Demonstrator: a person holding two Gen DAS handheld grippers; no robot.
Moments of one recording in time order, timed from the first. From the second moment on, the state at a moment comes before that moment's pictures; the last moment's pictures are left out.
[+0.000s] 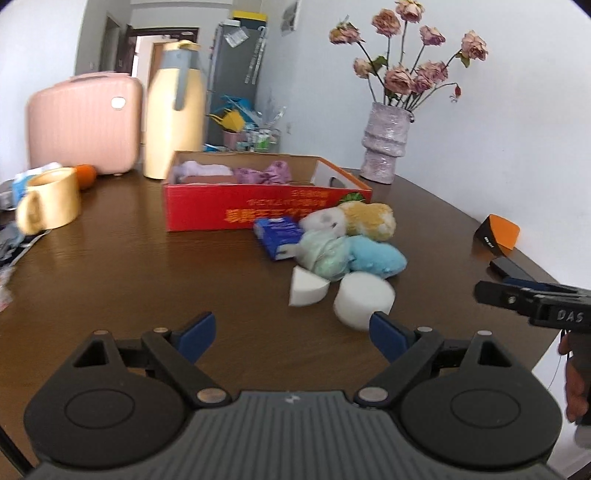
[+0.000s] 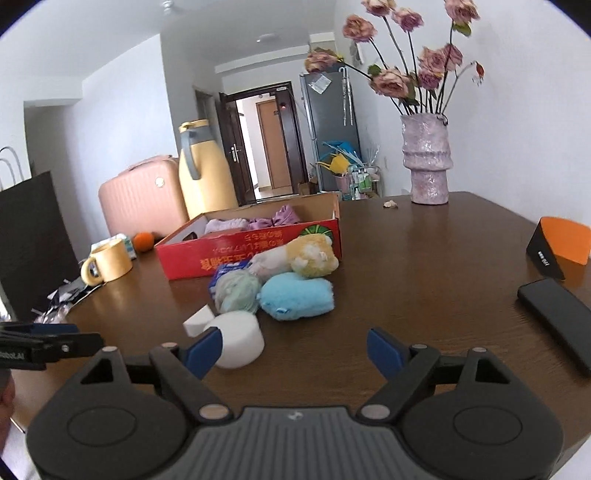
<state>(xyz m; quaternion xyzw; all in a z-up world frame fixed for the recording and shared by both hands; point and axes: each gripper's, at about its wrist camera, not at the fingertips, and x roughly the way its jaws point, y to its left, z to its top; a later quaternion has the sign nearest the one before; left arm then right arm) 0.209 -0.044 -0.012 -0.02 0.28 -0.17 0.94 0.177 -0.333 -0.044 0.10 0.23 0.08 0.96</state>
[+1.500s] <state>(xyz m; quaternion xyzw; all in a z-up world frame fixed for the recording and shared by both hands) 0.205 0.014 -0.059 -0.15 0.32 -0.21 0.91 0.160 -0.223 -0.072 0.05 0.27 0.20 0.94</state>
